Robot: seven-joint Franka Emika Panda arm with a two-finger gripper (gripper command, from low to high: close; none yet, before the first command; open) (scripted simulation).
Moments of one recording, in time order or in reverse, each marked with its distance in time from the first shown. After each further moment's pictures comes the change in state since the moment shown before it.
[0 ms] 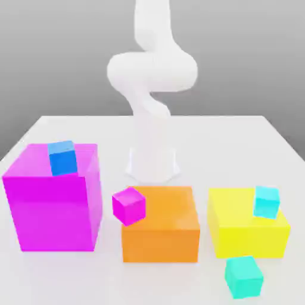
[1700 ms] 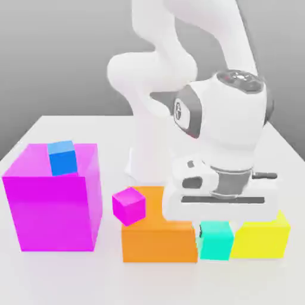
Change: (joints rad) arm 0.020 0.691 0.116 -0.259 -0.078 0.214 0.263
